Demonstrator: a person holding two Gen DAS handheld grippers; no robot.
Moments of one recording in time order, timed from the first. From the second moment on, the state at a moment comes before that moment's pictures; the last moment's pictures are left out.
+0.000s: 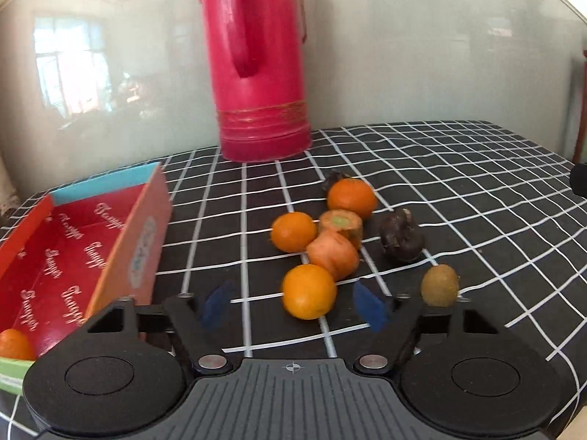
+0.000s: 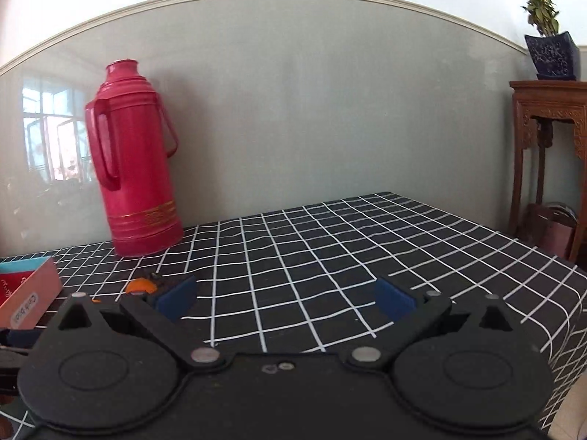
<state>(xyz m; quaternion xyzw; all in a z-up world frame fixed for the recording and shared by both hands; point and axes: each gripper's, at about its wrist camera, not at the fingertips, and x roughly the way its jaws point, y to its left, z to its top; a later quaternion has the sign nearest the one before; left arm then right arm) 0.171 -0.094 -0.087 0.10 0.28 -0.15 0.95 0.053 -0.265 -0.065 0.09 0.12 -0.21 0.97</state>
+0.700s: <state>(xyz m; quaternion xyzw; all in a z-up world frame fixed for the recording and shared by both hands) 0.156 -0.068 -0.066 0.08 0.21 -0.09 0.97 0.060 -0.251 -0.062 0.08 0.14 -0.17 0.97</state>
